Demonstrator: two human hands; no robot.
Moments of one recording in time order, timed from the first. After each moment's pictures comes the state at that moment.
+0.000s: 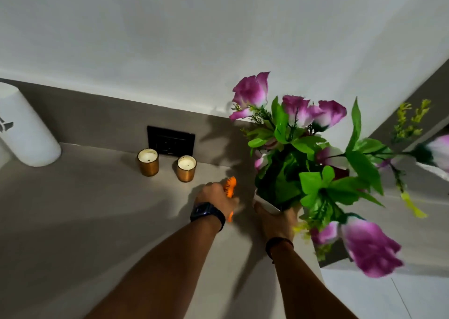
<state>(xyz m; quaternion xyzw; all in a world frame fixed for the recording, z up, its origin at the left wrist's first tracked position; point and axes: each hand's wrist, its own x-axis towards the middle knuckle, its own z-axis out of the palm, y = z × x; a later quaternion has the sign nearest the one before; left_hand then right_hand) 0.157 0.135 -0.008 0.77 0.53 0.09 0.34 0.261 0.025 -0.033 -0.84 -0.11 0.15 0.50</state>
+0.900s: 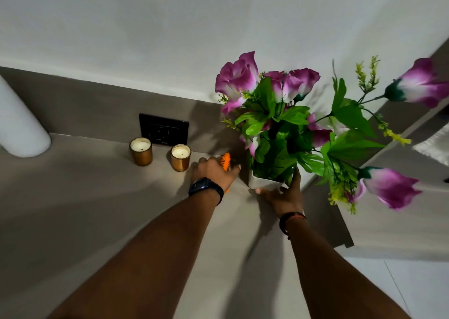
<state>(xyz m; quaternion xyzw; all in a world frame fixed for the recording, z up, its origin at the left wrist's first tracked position) 0.175 0.151 -0.002 0.77 0.54 0.15 0.30 0.313 0.016 -0.040 -0.83 -0.21 0.17 0.49</state>
